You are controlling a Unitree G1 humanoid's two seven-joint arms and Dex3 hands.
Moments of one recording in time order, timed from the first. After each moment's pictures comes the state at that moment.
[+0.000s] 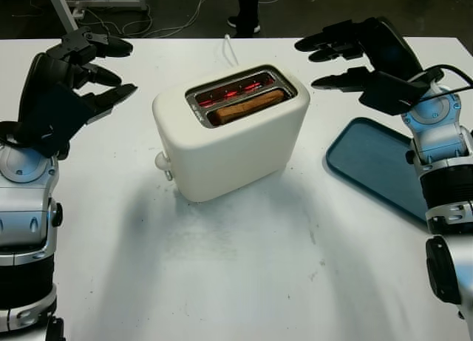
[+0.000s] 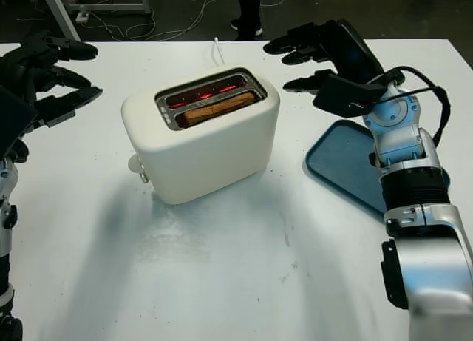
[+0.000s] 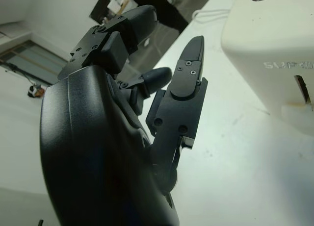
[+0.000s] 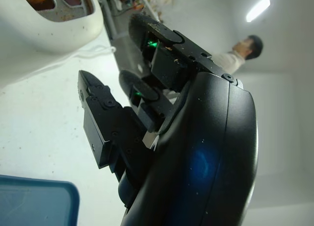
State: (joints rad) left arm -0.38 0.48 0.19 -0.32 0.06 0.37 -0.18; right arm -0.85 -0.54 0.06 0.59 -0.21 -0.38 0.31
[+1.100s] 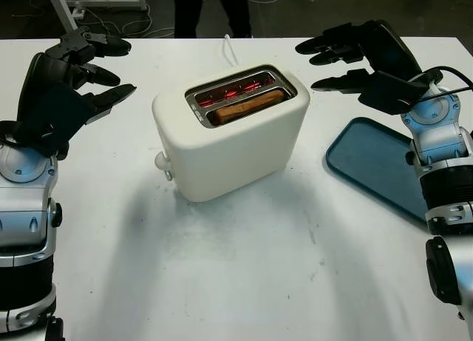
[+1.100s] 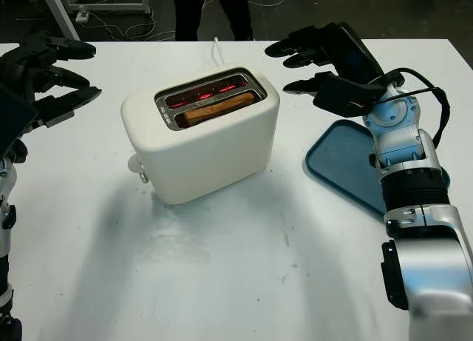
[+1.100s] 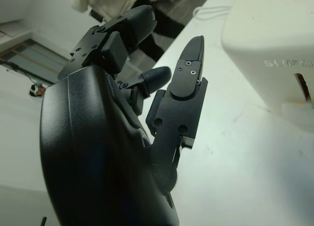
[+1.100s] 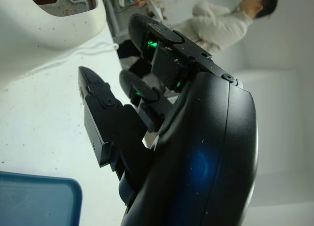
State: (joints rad) left arm -0.37 0.48 0.19 -0.34 0.07 0.39 -0.19; right arm -0.85 -0.54 0.06 0.60 -0.22 -0.38 0.31
